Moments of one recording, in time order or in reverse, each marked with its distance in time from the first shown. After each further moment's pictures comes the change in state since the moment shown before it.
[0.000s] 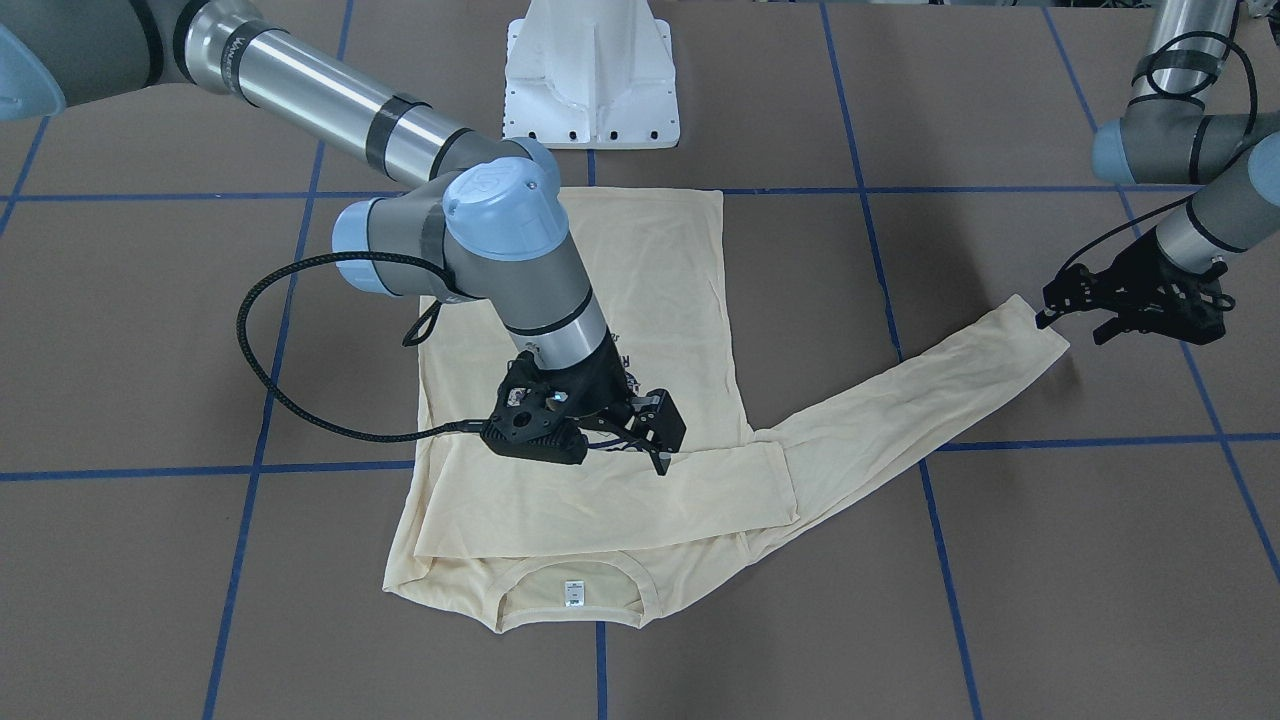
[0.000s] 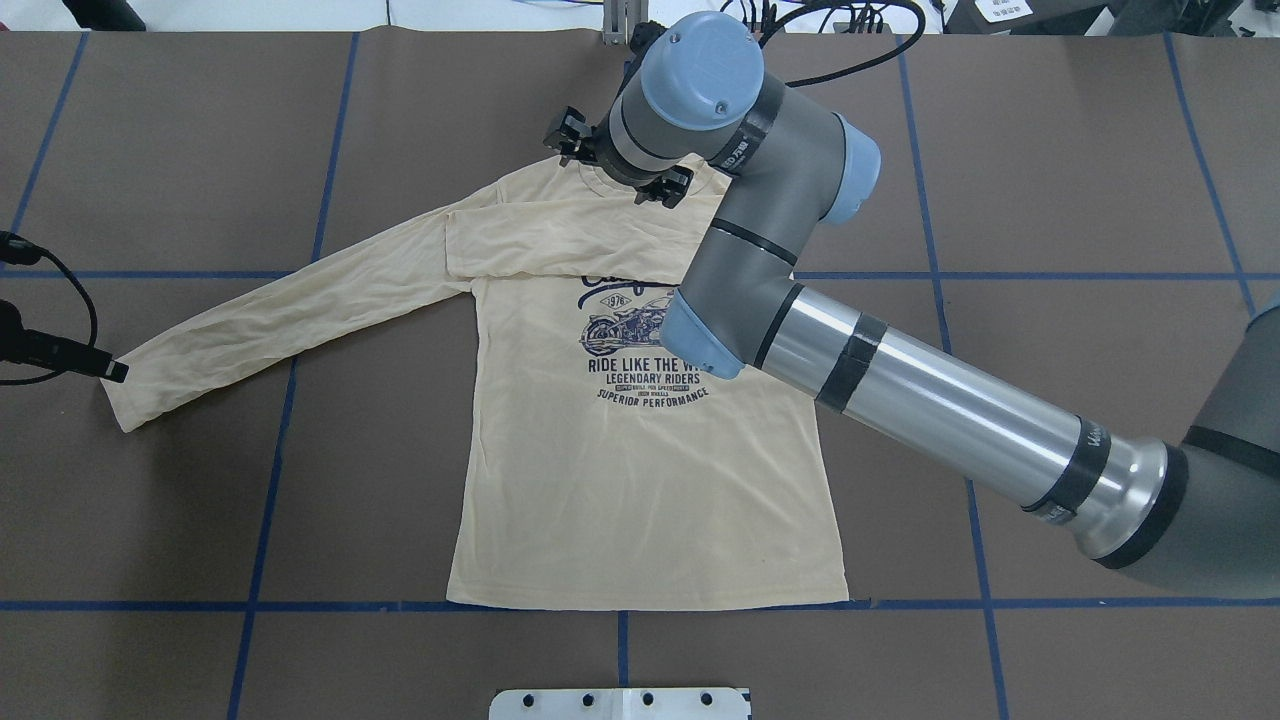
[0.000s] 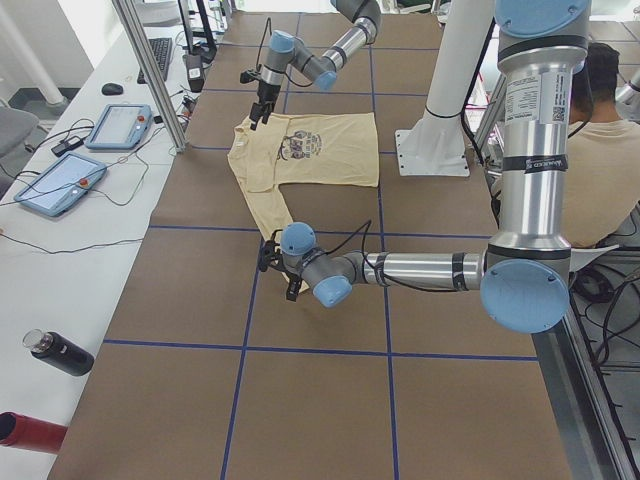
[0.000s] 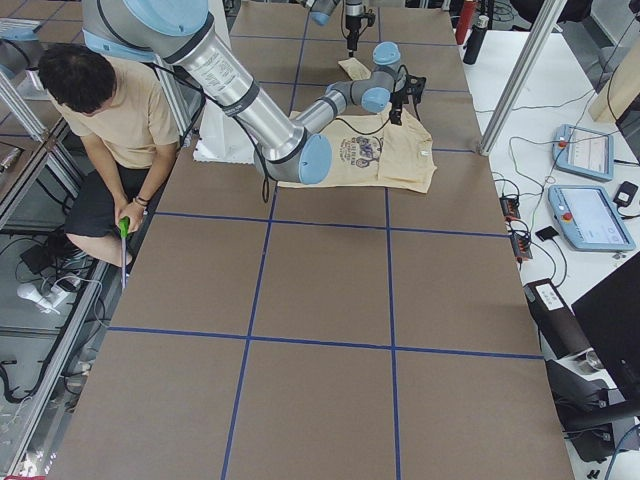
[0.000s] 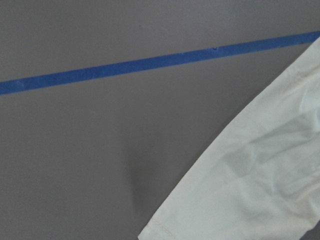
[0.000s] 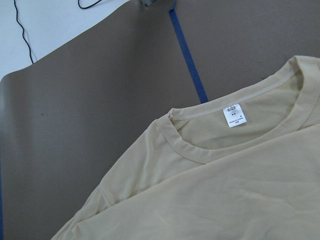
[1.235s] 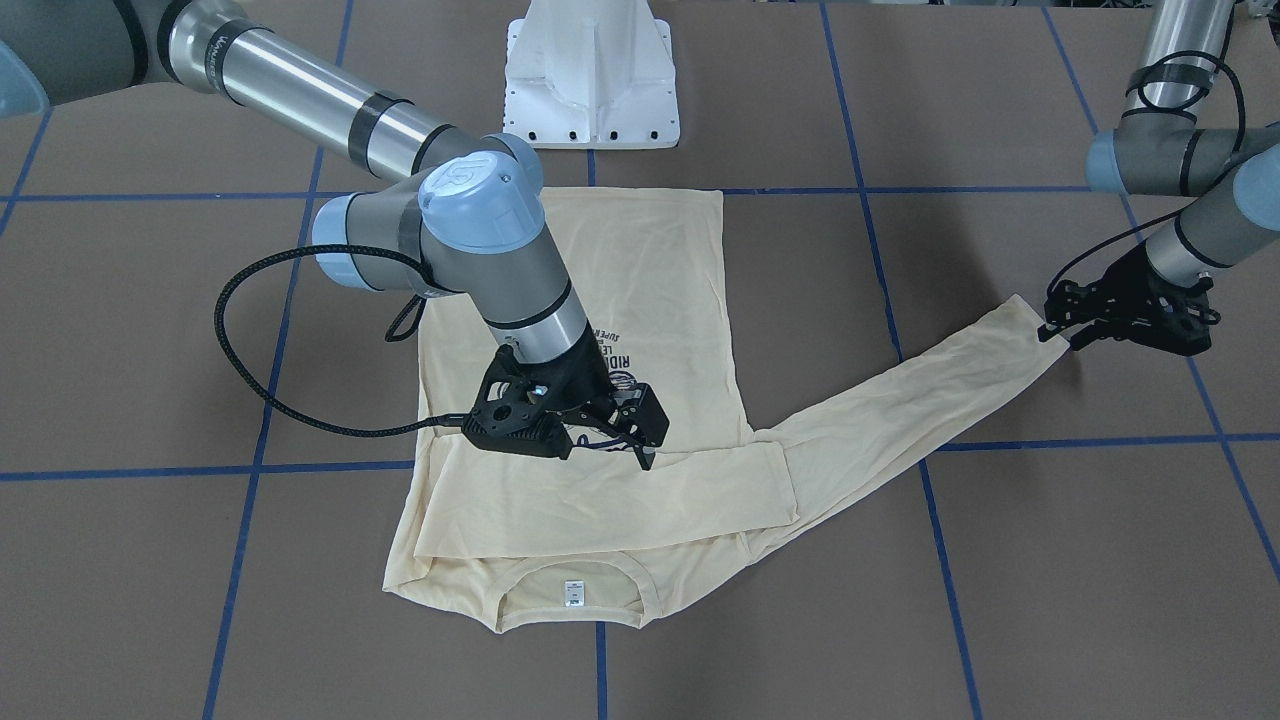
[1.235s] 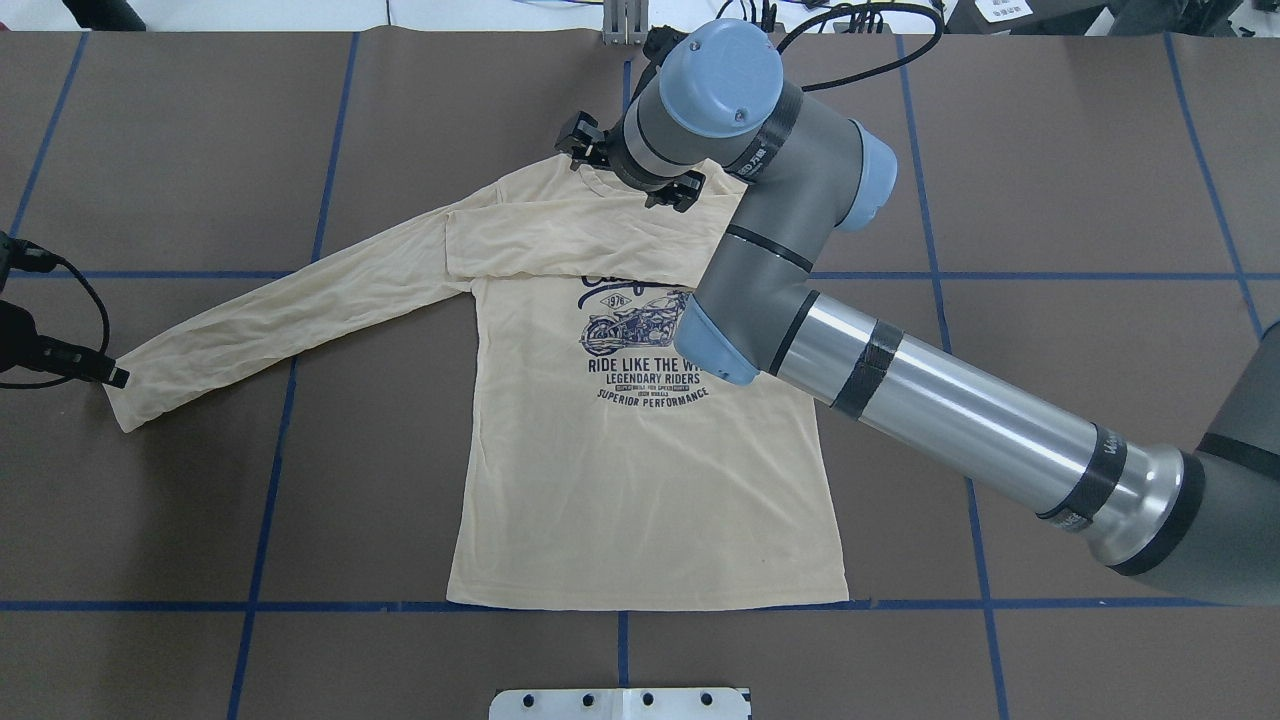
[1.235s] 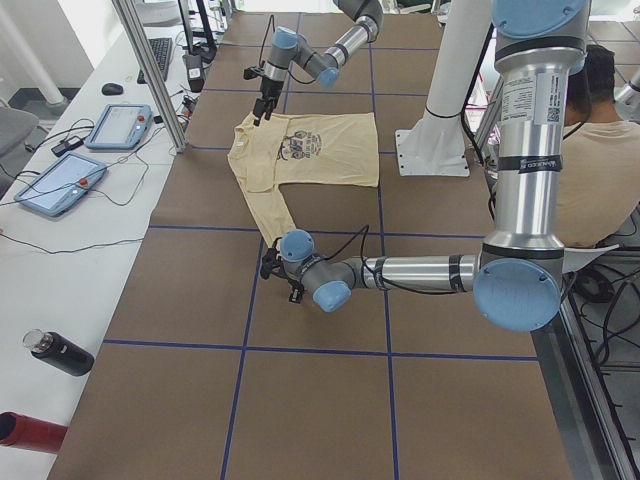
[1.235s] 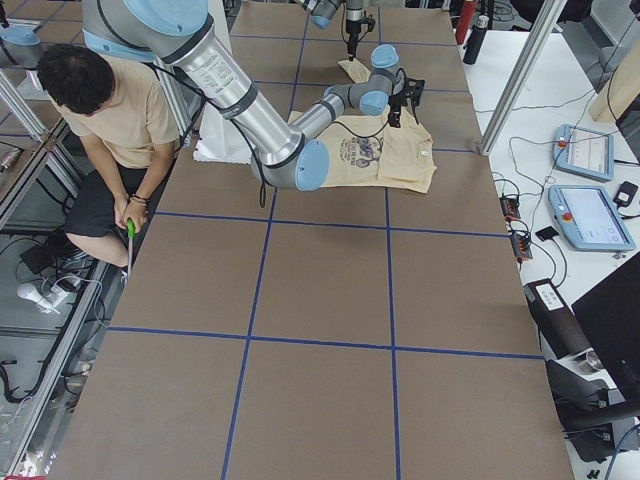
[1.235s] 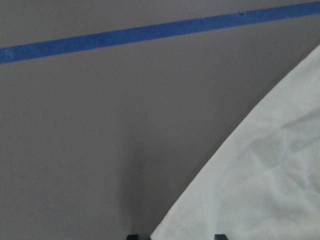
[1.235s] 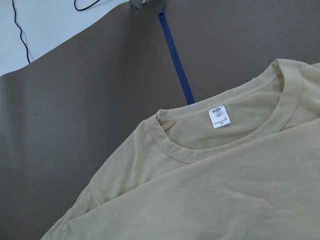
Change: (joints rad) left arm 0.011 -0.025 0.048 -0.001 0.003 0.006; right arm -0.001 -0.018 0.023 -0.002 -0.004 -0.002
